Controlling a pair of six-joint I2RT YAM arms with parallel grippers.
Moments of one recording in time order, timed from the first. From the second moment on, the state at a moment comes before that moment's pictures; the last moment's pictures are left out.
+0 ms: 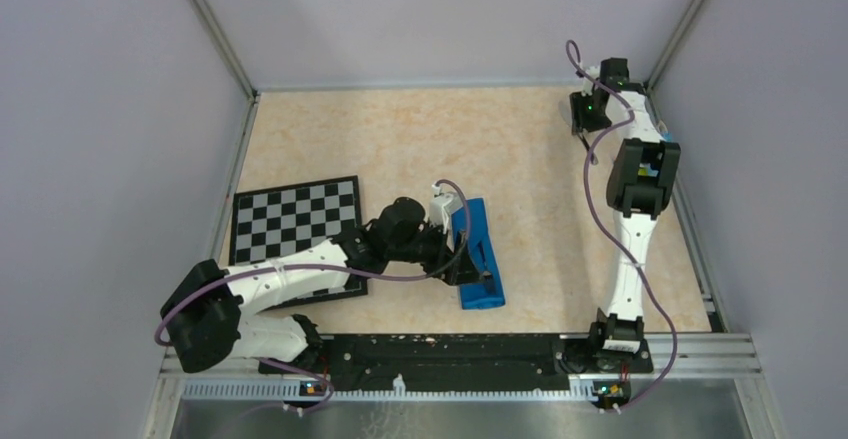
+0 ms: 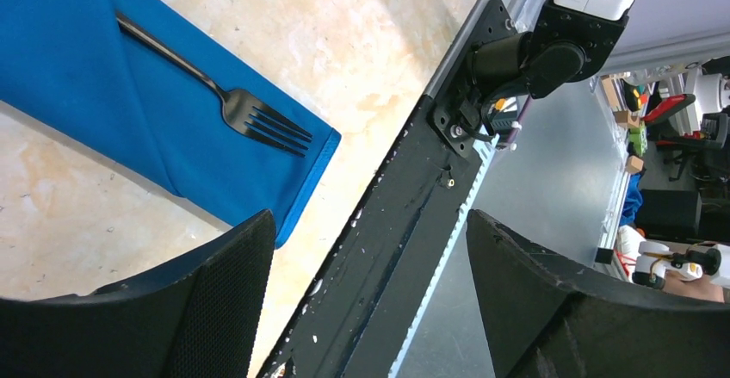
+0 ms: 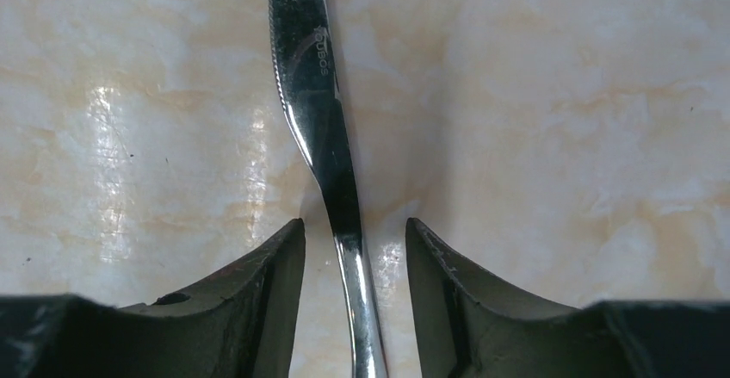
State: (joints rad) left arm -0.94 1.26 0.73 0.02 0.43 -0.62; right arm -0.11 2.48 2.19 -0.70 -0.15 -0.24
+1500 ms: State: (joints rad) left arm -0.89 1.40 0.77 0.12 0.41 -0.82; right arm -0.01 1.59 1.03 -0.55 -0.14 0.37
